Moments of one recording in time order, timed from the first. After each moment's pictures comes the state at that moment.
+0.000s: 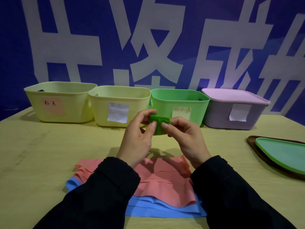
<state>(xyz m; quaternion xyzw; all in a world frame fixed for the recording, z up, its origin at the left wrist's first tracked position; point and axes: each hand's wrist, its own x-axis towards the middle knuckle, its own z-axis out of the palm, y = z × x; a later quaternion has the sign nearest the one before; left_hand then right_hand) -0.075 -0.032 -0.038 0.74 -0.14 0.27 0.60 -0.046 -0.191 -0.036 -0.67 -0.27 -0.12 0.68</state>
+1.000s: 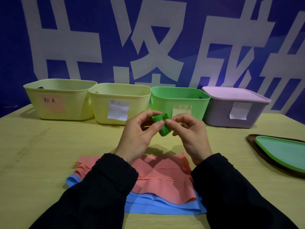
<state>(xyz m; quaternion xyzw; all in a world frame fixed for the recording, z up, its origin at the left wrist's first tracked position) -0.075 -0.029 -0.034 0.68 -0.17 0.19 0.69 -0.050 -0.192 -0.031 -0.68 -0.22 -0.16 0.69</state>
